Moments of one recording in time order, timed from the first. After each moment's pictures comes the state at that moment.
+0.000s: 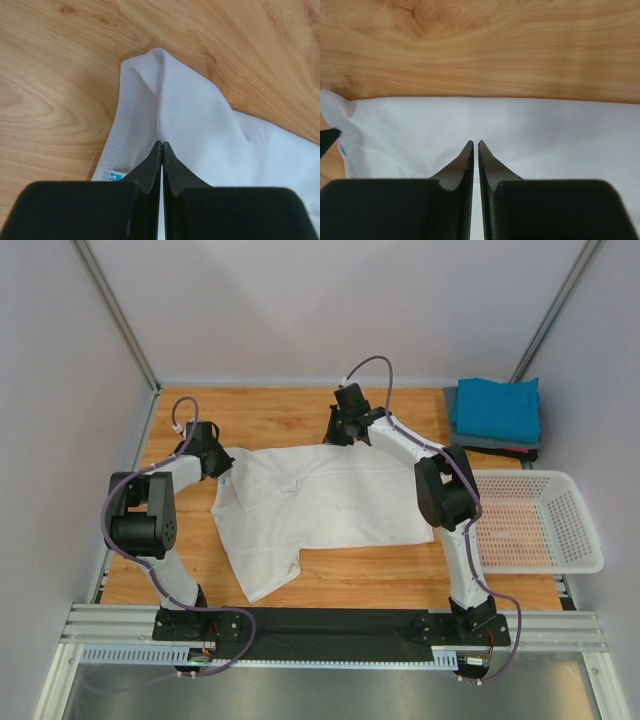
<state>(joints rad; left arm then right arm) -0.01 1.78 1.00 -0.05 -0.01 -0.65 0.50 2.24 1.86 -0.40 -0.07 0.63</state>
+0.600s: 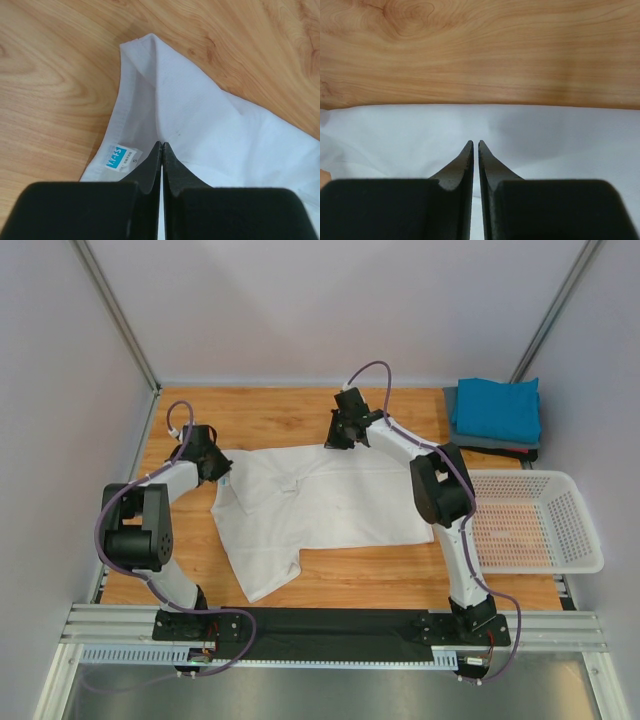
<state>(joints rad) -0.01 1.68 0.93 -0.07 -0.01 -0.69 0.50 2.31 1.87 -0.40 -0.07 0.65</state>
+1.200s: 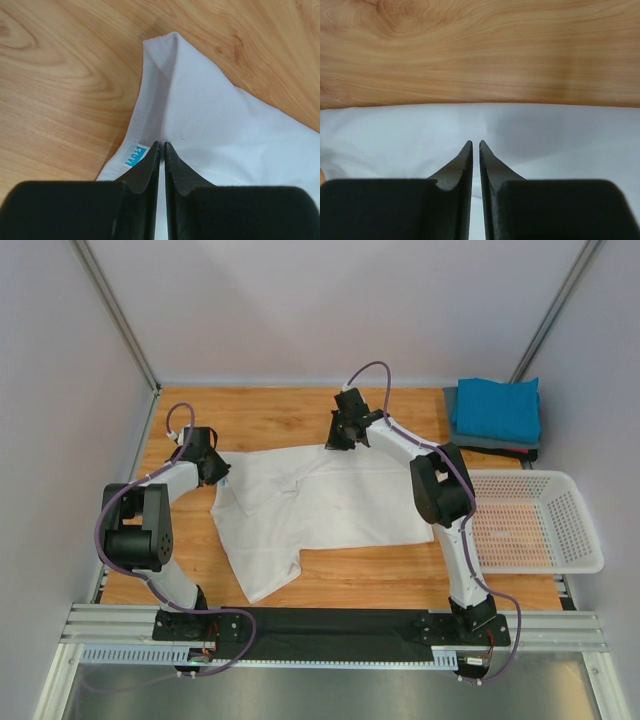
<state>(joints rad) -0.01 1.68 0.93 -0.11 -0.07 -0.69 0.50 2.31 1.87 -0.41 -0.07 0.64</state>
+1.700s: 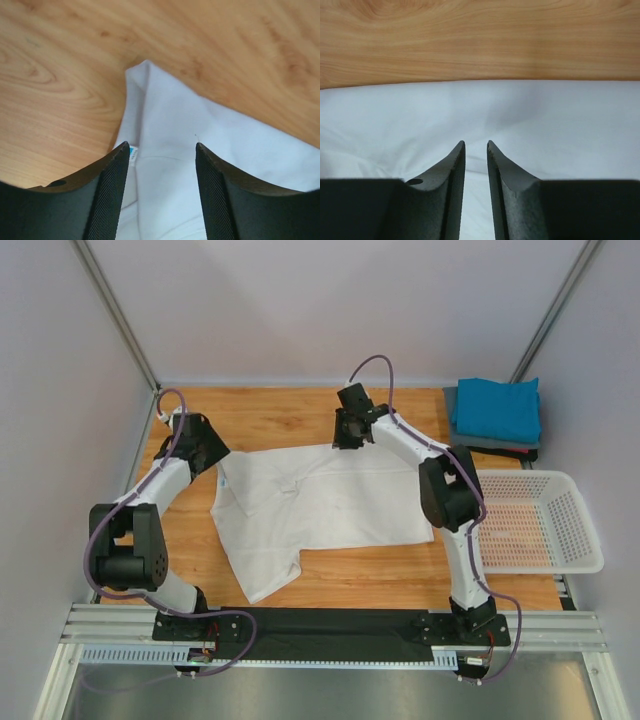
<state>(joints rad) -0.01 1.57 0.98 -0.19 -0.10 -0.61 0.49 2.25 1.87 -0.54 -0.01 0.55</state>
